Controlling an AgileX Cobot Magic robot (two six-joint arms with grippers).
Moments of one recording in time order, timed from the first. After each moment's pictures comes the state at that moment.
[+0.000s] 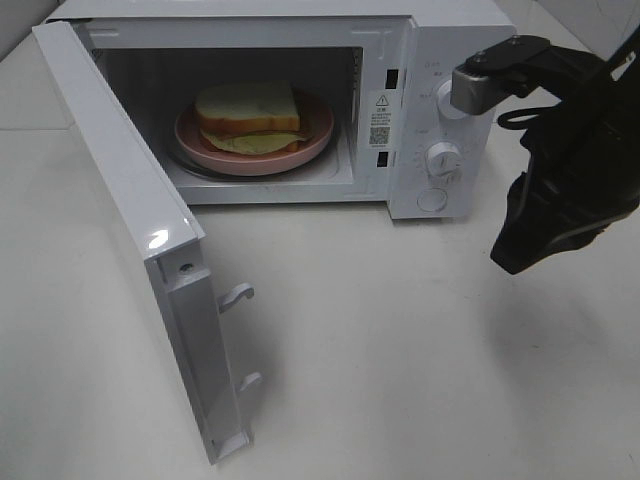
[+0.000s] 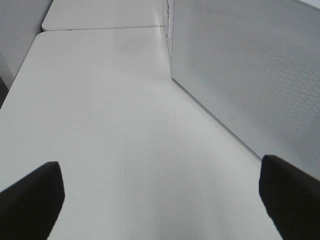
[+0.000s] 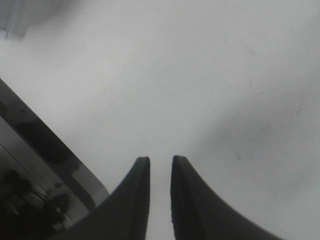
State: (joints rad) left arm 0.07 0.00 -0.50 -0.16 1.05 0.15; right arm 0.41 1.40 -1.00 0.15 0.96 -0.46
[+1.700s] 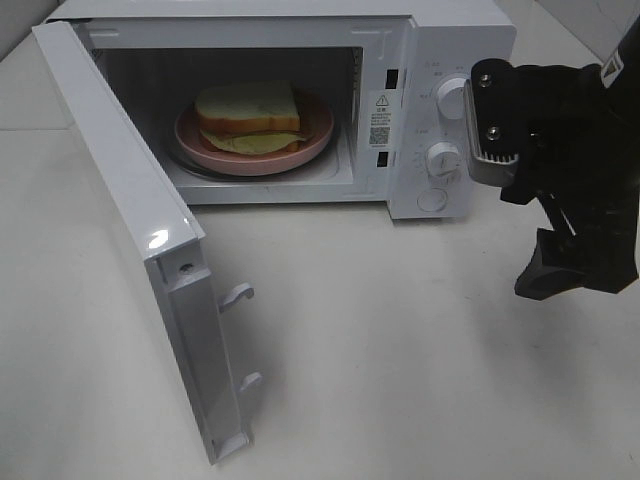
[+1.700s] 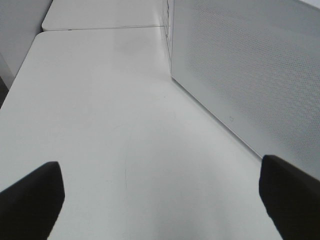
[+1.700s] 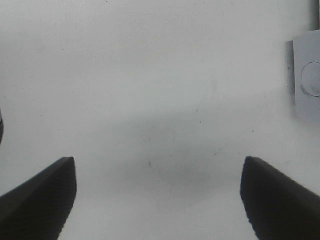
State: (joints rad) left arm 0.07 0.00 -0.50 -0.16 1.05 0.15; right arm 0.41 1.43 -1.00 0.03 0.90 -1.02
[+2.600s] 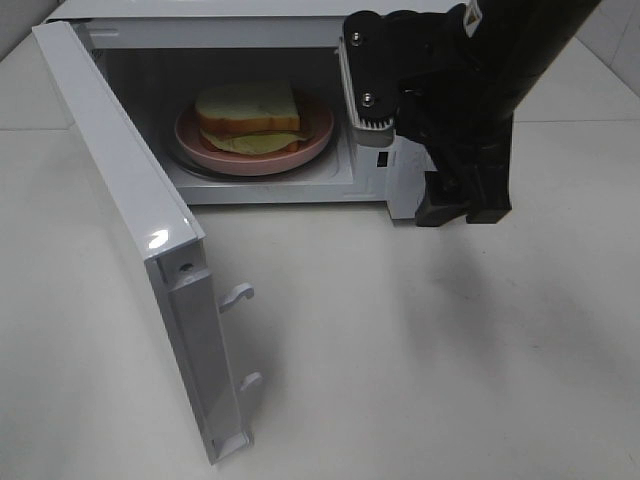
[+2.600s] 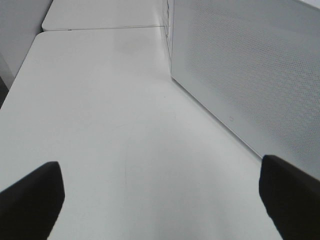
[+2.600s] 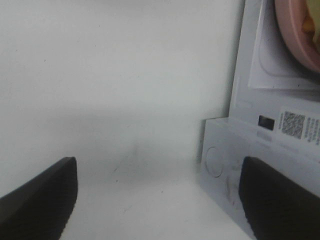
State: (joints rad) left arm 0.07 0.00 -0.50 -0.16 1.05 0.15; right arm 0.62 1.62 -1.27 -0.13 0.84 -0.99
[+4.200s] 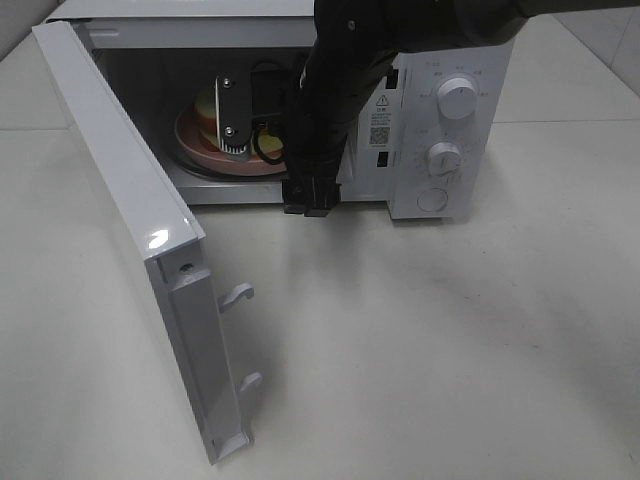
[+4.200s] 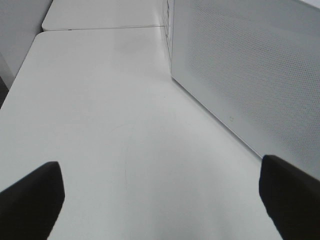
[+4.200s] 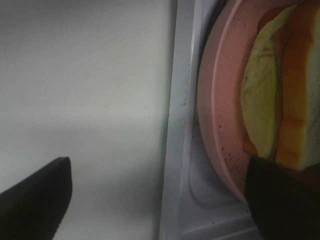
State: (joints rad) left arm 0.07 0.00 -0.50 -0.16 1.05 0.15; right arm 0.65 2.10 -1.62 -0.13 0.57 -0.97
